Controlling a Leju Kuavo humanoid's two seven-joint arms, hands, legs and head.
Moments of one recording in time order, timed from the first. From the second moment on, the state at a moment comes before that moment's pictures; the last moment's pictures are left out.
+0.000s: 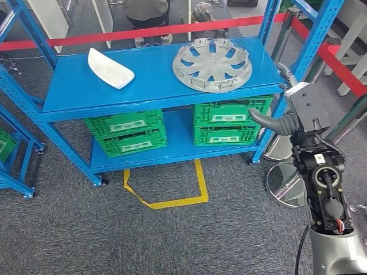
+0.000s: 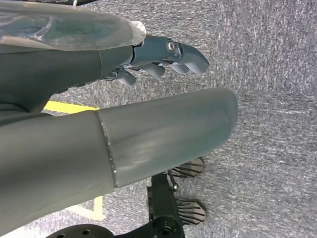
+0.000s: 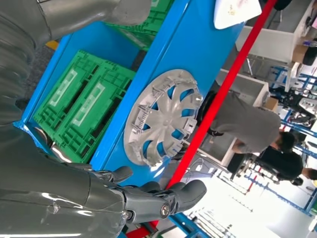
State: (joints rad) left arm -0.15 0.10 0.85 -0.18 -0.61 -0.17 -0.15; right arm -0.26 -0.24 -0.03 -1.82 0.23 0.06 0.13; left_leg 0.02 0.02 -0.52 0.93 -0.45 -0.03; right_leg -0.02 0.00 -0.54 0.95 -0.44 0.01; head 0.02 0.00
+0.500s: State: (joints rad) left arm -0.15 0.10 0.85 -0.18 -0.61 -0.17 -0.16; right arm -0.27 -0.24 -0.03 -1.82 0.25 0.05 0.12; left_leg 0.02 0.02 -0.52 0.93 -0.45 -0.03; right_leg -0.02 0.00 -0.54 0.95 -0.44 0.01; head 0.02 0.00
